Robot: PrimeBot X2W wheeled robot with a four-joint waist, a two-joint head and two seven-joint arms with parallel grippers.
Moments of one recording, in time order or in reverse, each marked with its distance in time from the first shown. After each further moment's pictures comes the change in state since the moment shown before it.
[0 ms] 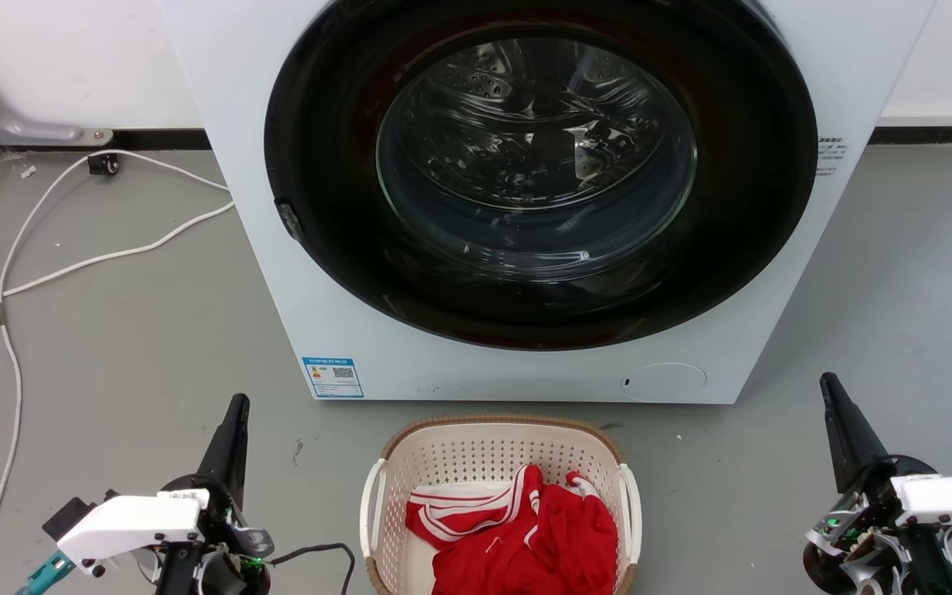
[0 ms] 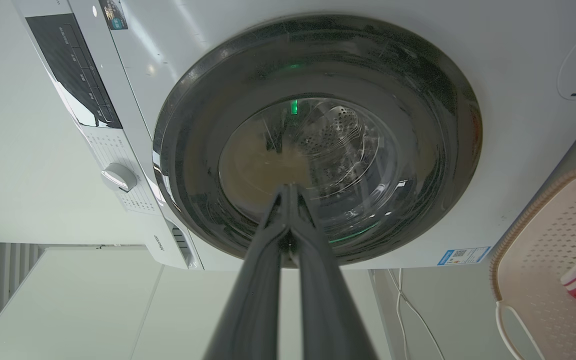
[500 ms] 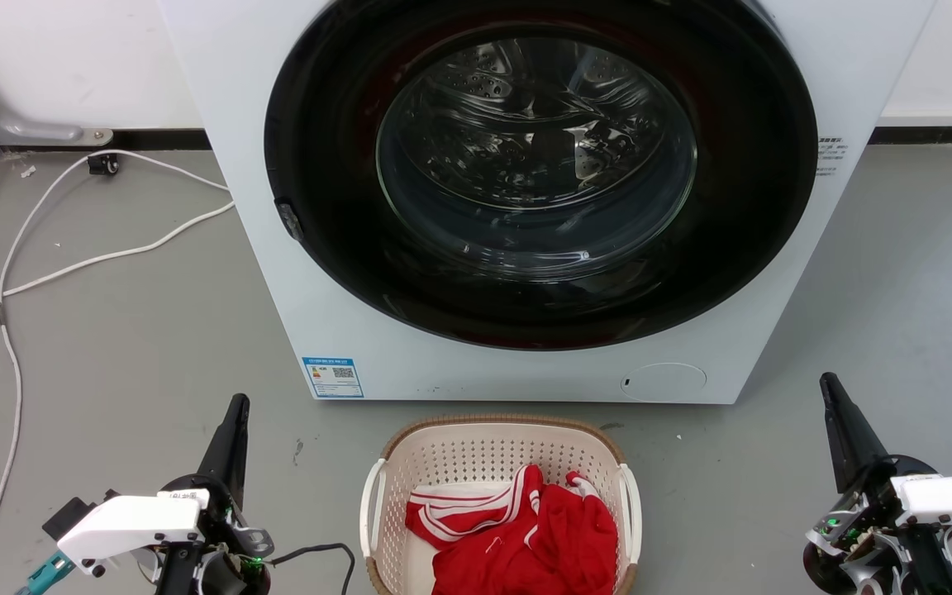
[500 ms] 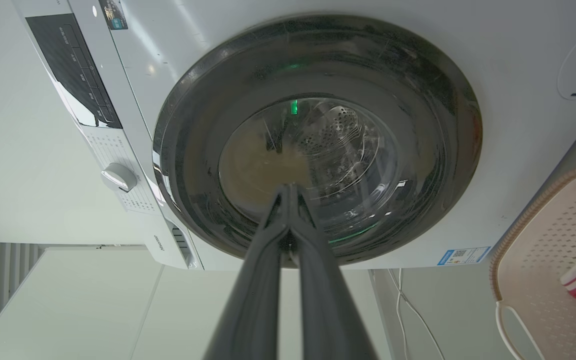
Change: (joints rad) left arm 0.000 0.000 0.000 0.000 0.000 0.000 0.000; right arm 0.000 0.000 0.000 0.000 0.000 0.000 0.000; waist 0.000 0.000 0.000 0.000
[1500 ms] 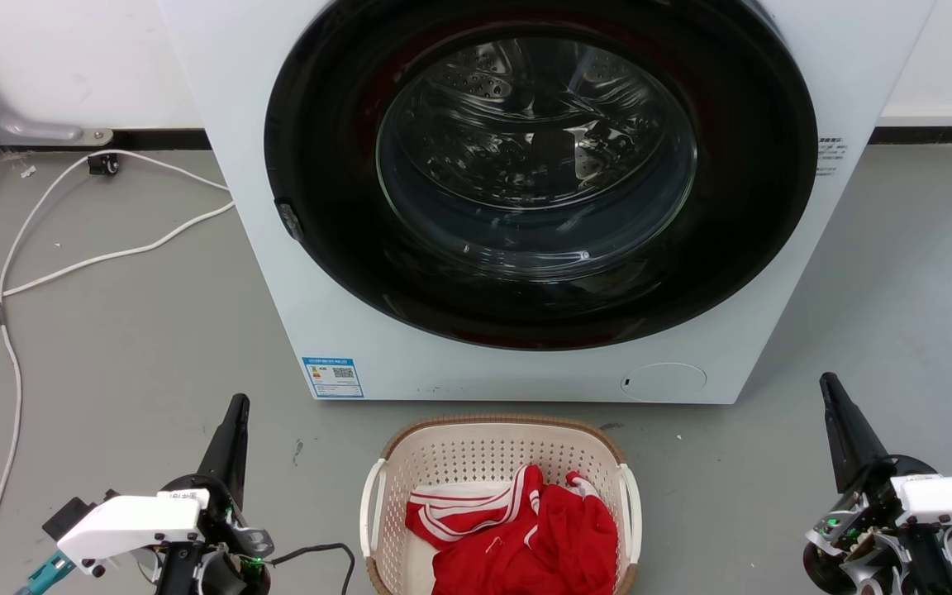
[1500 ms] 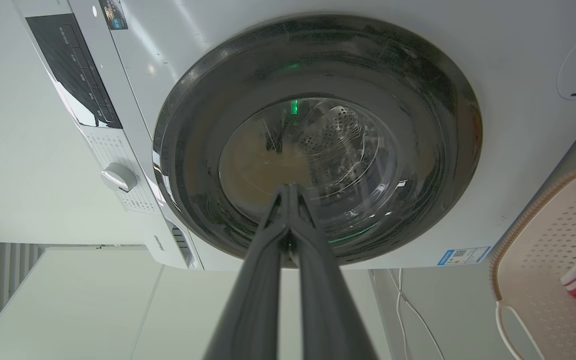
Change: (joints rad) left arm 0.000 0.000 0.000 0.000 0.000 0.000 0.000; right arm 0.000 0.000 0.000 0.000 0.000 0.000 0.000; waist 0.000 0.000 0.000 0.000
